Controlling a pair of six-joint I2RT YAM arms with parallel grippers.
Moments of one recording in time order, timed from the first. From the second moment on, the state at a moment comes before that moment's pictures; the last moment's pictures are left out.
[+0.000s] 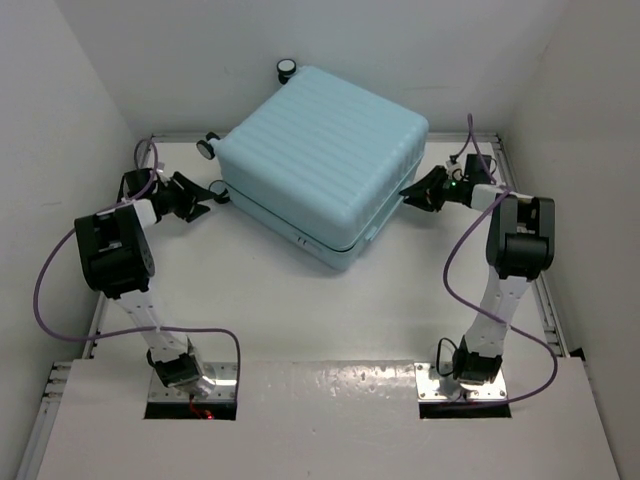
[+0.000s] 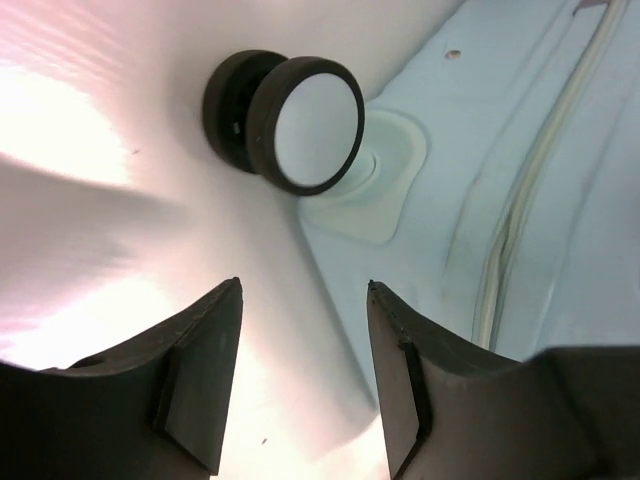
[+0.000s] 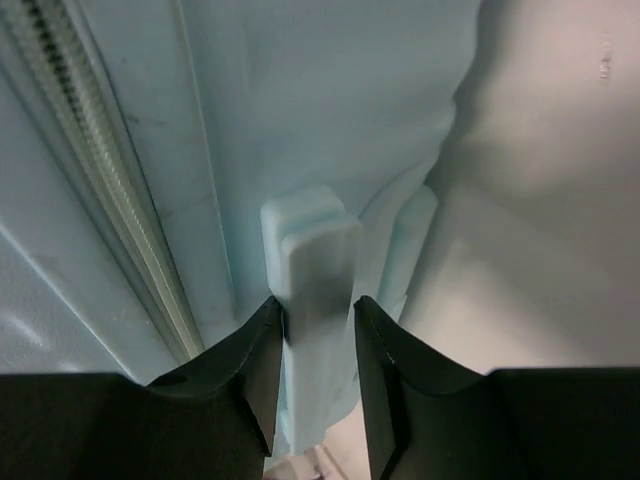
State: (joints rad) left arm 0.33 1.93 1.16 0.03 0.68 -0.72; right arm -0.15 2.06 1.26 -0.04 -0.82 0.74
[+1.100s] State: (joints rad) left arm 0.40 1.85 1.01 -0.04 0.79 -0.60; right arm -0.13 2.00 0.88 0.61 -0.91 1.06
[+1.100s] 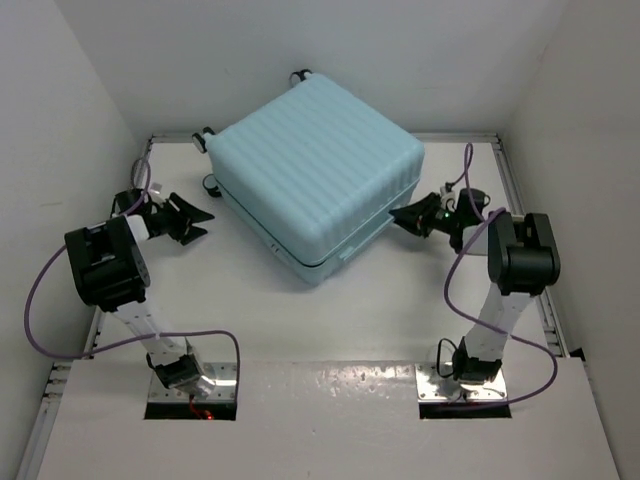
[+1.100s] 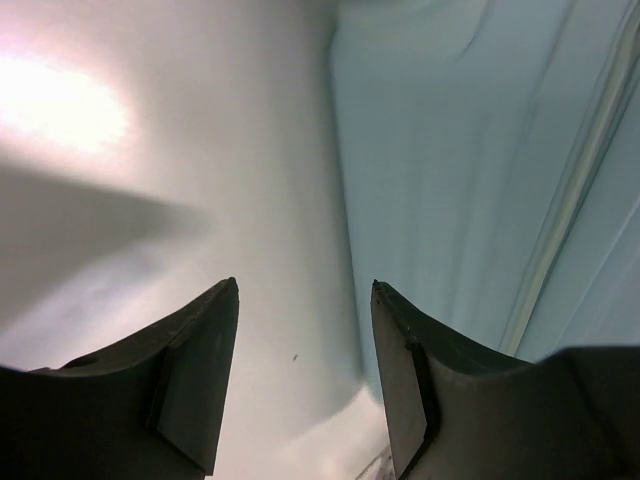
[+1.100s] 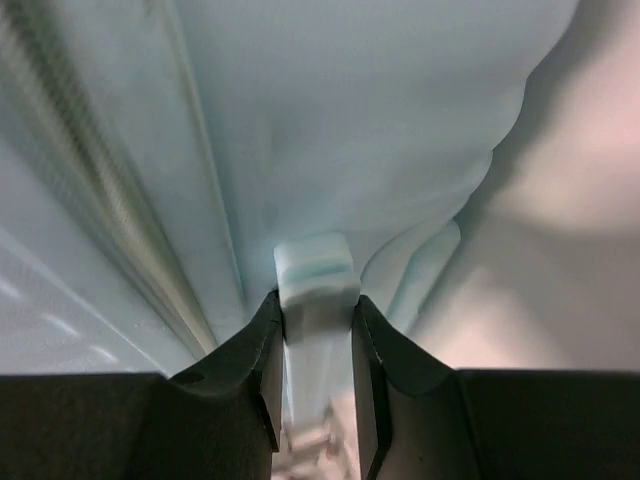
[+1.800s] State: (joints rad) left arm 0.30 2.03 1.15 0.05 0.87 -0.72; right arm -0.58 1.31 0.66 -0.27 -0.99 0.41
